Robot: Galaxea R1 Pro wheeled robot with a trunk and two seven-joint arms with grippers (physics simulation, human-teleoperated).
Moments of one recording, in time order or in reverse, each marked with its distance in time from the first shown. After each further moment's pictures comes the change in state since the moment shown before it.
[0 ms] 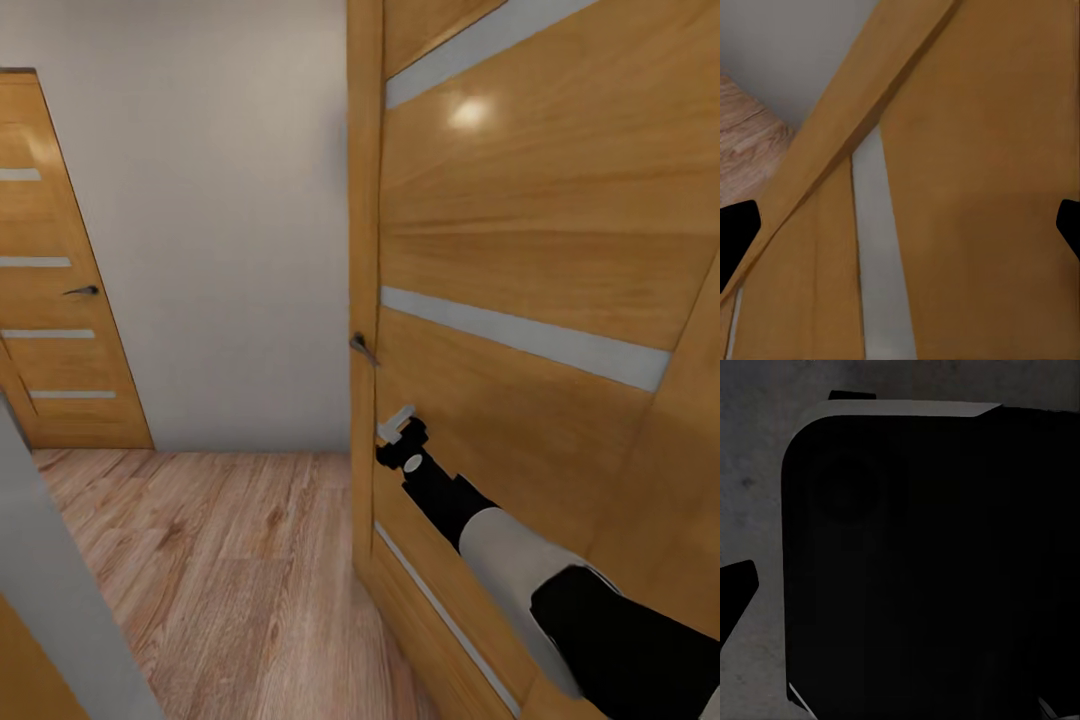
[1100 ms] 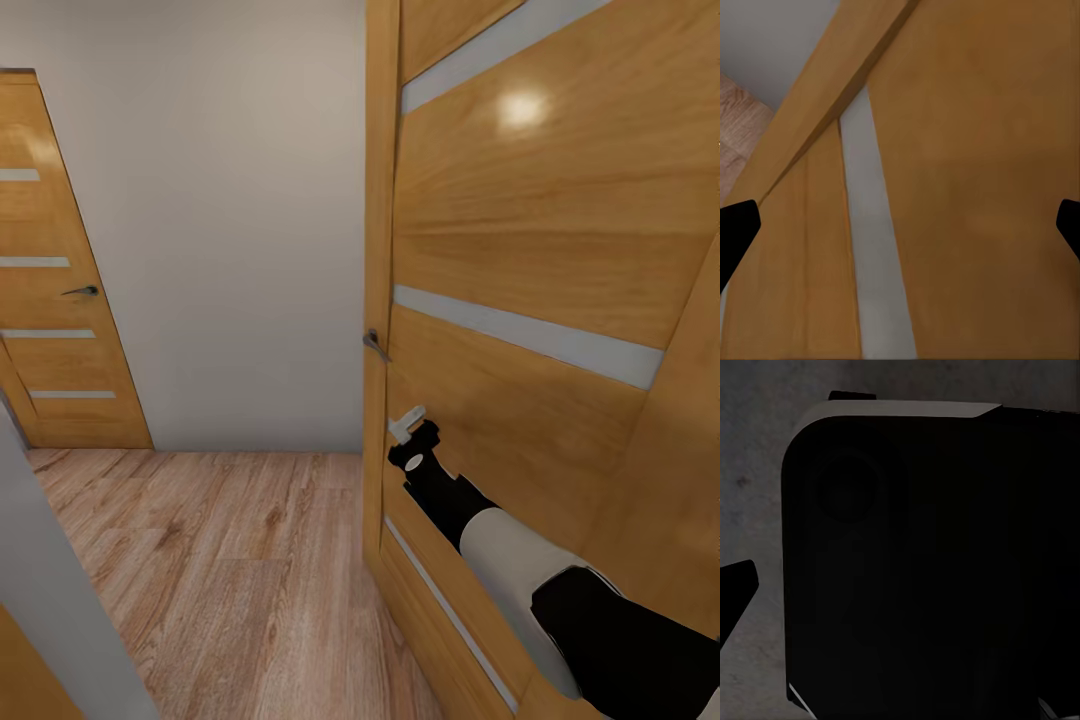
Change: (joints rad) left arm 0.000 0.000 0.000 0.000 0.000 0.000 0.000; right arm 0.002 0.000 -0.033 0.001 0.016 0.105 -0.094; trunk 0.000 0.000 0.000
